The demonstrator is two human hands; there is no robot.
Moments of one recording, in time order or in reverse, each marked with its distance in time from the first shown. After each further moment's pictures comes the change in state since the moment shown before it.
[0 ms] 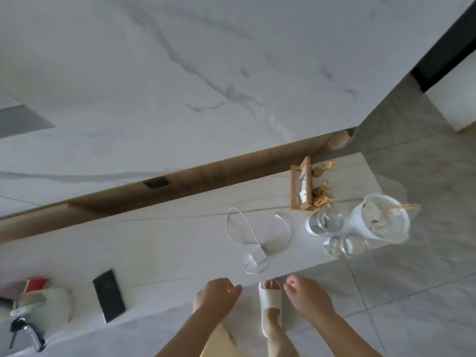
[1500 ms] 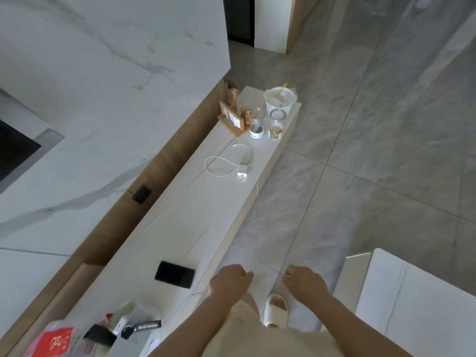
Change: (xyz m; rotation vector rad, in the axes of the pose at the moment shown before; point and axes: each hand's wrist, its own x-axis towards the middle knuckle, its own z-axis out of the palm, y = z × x) left_hand -0.161 -0.351 -0.012 0.788 -0.056 0.598; right_hand -0.332 -0.185 0.382 0.391 0.275 0.352
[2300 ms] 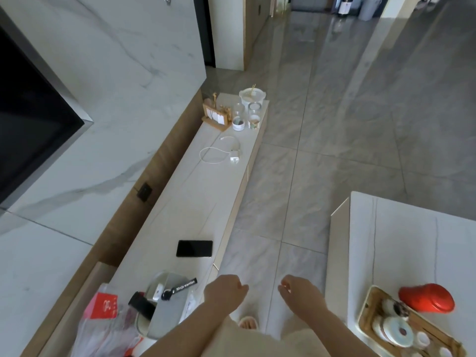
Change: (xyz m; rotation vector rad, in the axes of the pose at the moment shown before) left_hand -0.138 -0.213 0.062 0.244 -0.002 0.253; right_hand -0.196 -0.118 0.202 0.222 0.197 0.176
